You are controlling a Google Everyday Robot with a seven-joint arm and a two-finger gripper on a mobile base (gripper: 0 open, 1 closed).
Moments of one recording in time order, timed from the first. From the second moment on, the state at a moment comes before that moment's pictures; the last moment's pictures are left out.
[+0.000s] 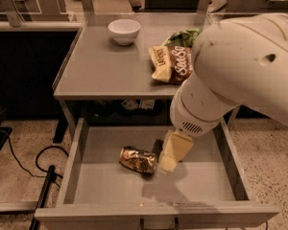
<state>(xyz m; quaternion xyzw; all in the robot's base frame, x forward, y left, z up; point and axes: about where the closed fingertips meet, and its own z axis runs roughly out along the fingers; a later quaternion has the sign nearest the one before) 0.434 -0.068 0.852 -0.59 0.78 -0.01 0.19</state>
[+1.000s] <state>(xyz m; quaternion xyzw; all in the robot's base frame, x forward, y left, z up) 0.438 -0.029 0.781 -0.53 0.80 0.11 0.25</state>
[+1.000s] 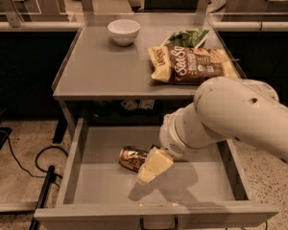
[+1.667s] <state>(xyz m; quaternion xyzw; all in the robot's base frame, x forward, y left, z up) 0.432 -0.018 0.758 -0.52 0.80 0.13 0.26</state>
